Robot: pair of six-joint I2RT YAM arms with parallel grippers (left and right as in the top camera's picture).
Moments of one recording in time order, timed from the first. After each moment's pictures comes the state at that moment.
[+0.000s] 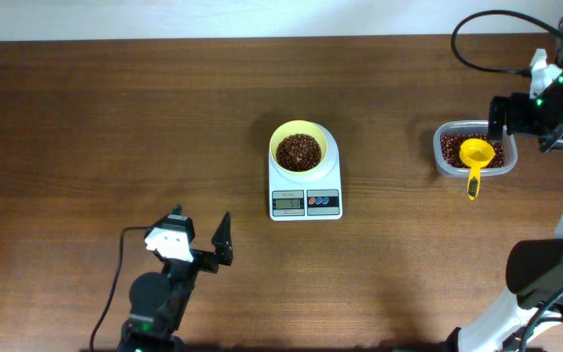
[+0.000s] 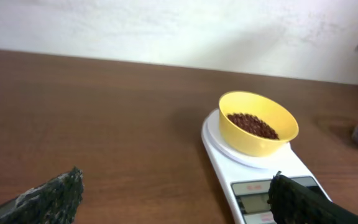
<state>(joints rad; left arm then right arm) -0.20 0.32 0.02 0.16 0.03 -0.16 -0.23 1.92 2.16 -1.69 0.06 -0.05</state>
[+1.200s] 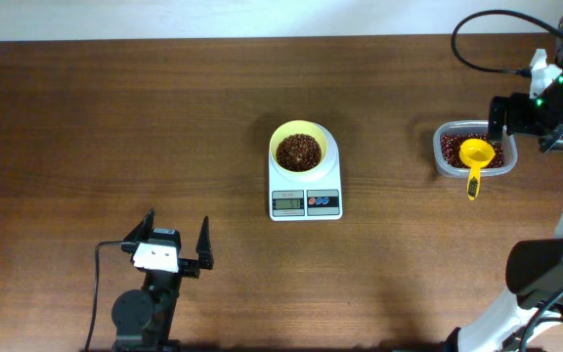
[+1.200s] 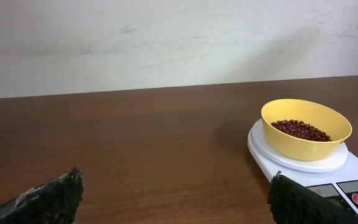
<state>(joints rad) -0.01 0.01 0.01 -0.07 0.10 0.04 -0.23 1.92 2.16 -1.69 0.06 -0.05</state>
